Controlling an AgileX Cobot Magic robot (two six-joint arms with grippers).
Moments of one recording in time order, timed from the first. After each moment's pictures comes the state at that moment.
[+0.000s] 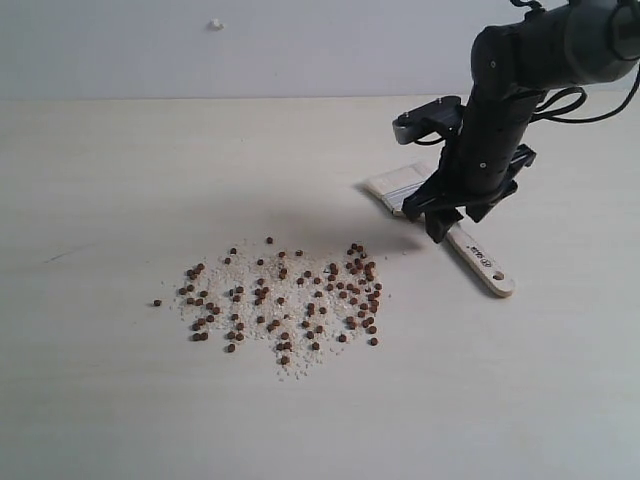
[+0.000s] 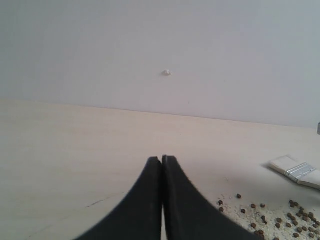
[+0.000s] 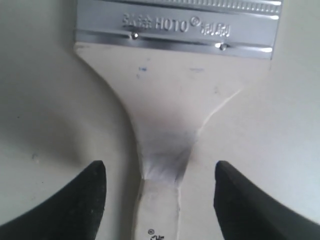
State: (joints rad) left arm -0.37 0.01 0.00 0.10 0.14 -0.31; right arm 0.29 2.15 -1.44 -0.01 0.84 -0.19
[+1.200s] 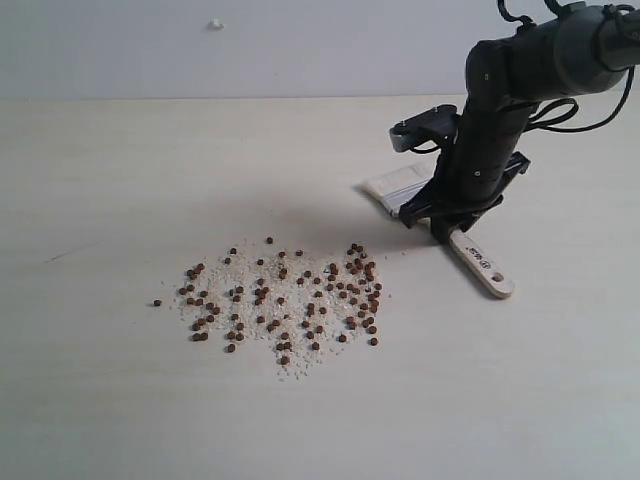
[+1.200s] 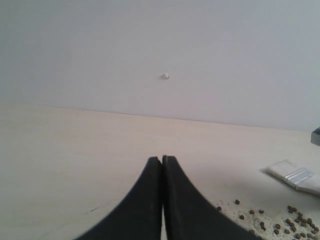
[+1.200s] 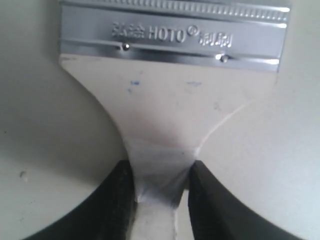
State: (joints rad) left arm -0.37 0.01 0.00 0.10 0.11 -0.31; right arm 0.29 2.17 -1.44 -0.01 0.81 -0.19
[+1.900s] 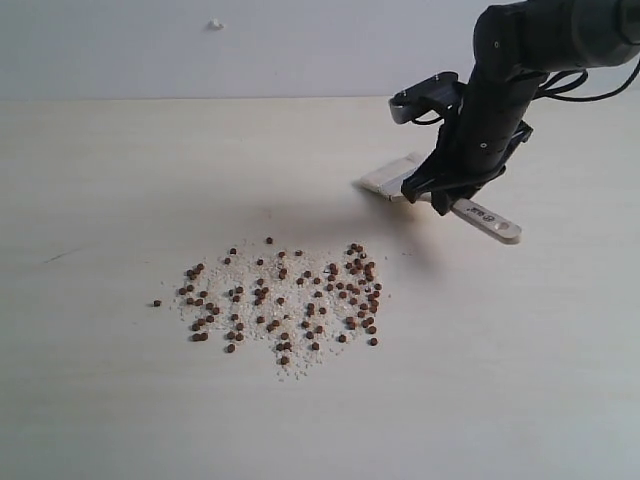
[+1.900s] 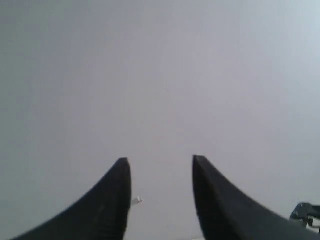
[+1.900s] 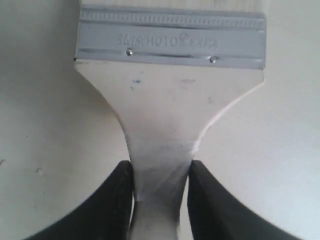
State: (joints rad) left arm -0.37 0.32 -0.05 0.19 -0.55 -0.23; right arm 0.29 2.11 -1.48 -0.02 0.83 -0.23
